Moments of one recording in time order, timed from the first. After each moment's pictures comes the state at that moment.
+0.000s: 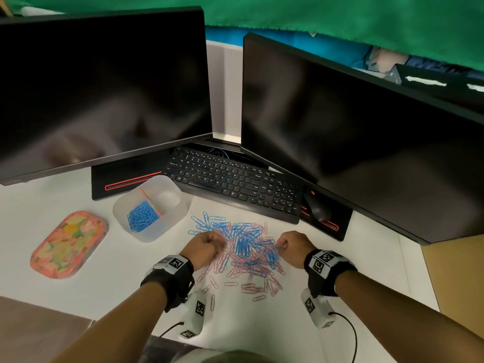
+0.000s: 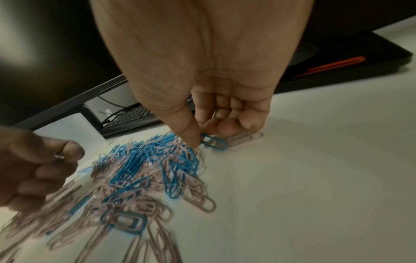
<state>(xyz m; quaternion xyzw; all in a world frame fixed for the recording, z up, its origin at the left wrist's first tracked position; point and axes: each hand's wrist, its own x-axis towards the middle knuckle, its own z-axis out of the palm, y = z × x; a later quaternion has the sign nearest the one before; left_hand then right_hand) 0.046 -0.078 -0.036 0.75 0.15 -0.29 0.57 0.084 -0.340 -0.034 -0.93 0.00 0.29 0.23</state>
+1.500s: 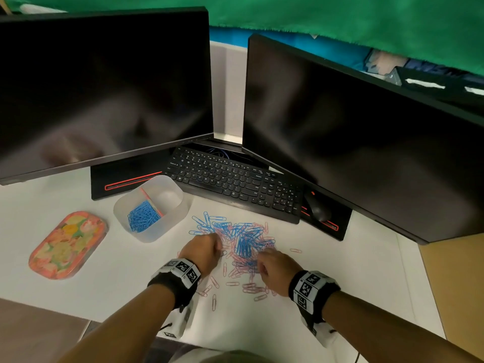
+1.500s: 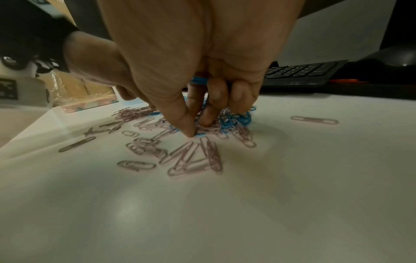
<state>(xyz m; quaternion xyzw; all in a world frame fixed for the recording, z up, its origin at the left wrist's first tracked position) 0.040 -0.080 -0.038 0.94 0.03 -0.21 0.26 0.034 -0.304 -0.031 -0.93 -0.21 0.26 0.16</state>
